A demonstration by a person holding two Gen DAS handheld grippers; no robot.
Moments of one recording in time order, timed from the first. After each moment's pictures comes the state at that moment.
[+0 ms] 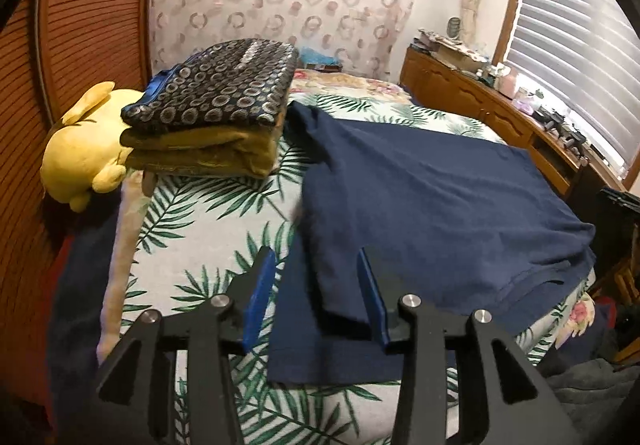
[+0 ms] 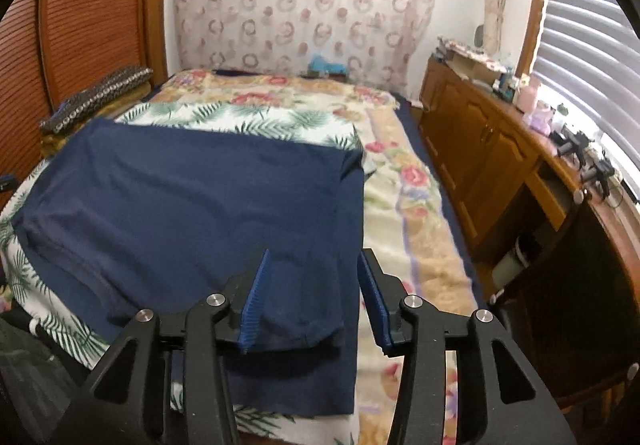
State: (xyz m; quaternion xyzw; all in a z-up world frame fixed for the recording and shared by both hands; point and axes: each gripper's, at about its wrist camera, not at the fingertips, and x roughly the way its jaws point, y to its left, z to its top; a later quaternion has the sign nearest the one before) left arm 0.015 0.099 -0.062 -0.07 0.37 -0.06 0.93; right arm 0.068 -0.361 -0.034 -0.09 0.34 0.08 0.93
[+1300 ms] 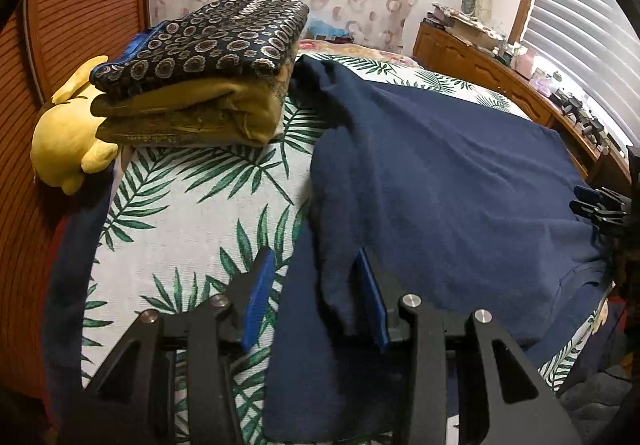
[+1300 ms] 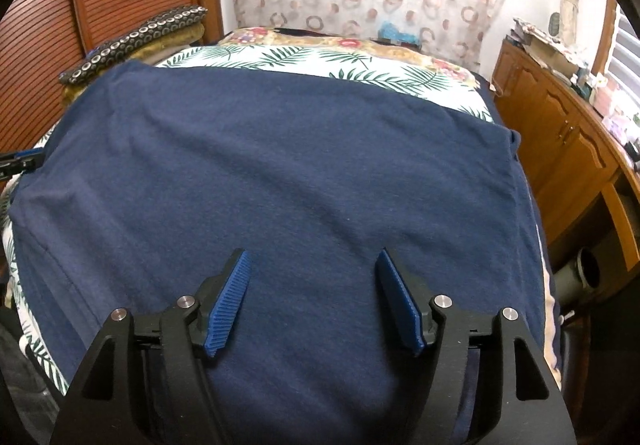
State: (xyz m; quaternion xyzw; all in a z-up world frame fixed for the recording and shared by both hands) left arm 0.054 0.092 -0.102 -0.06 0.41 -0.05 0.91; right arm 0.149 -0.267 -0.121 -0.10 0.40 0.18 0.89
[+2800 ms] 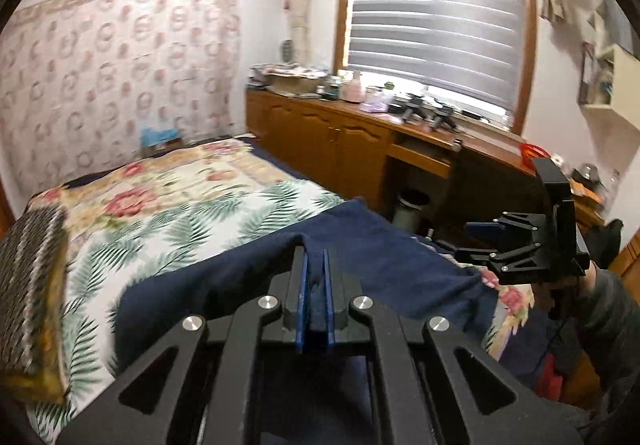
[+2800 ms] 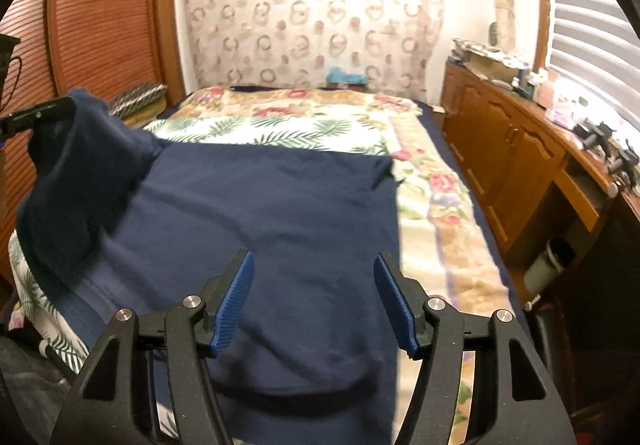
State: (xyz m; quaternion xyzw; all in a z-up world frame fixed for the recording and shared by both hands) left arm 0.107 -0.111 0.047 0.04 0.26 -0.33 0.91; right arm 0.088 -0.362 -0.053 -0.05 0.32 0.11 0.94
